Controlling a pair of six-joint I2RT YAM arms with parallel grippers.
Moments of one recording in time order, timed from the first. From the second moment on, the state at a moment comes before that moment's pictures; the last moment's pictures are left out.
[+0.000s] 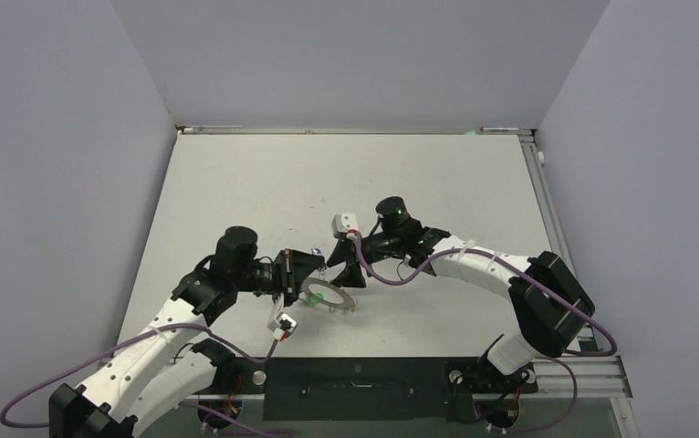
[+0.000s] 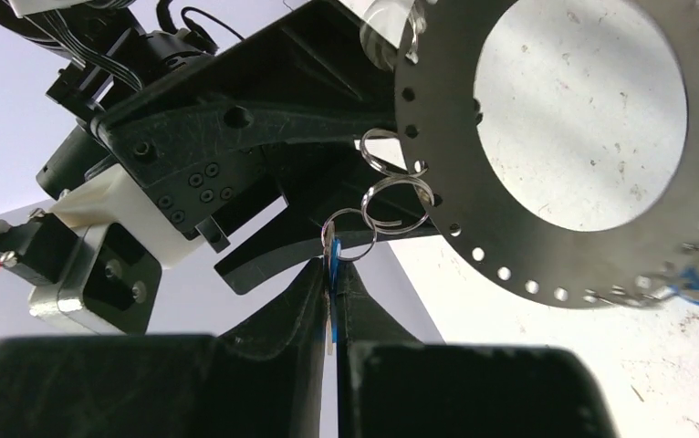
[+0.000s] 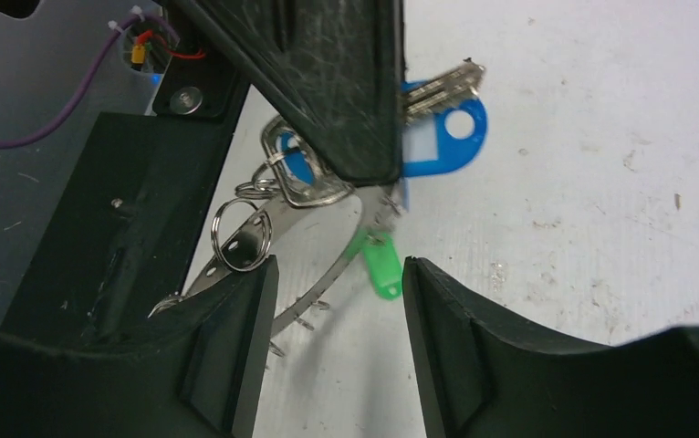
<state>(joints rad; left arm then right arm) -0.54 0.81 0.62 -0.40 0.78 2.08 0.75 1.54 0.90 0.09 -0.97 -0.36</state>
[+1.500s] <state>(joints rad) -0.52 0.82 0.53 -0.34 0.78 2.08 0.79 1.54 0.90 0.12 -1.00 -0.36</state>
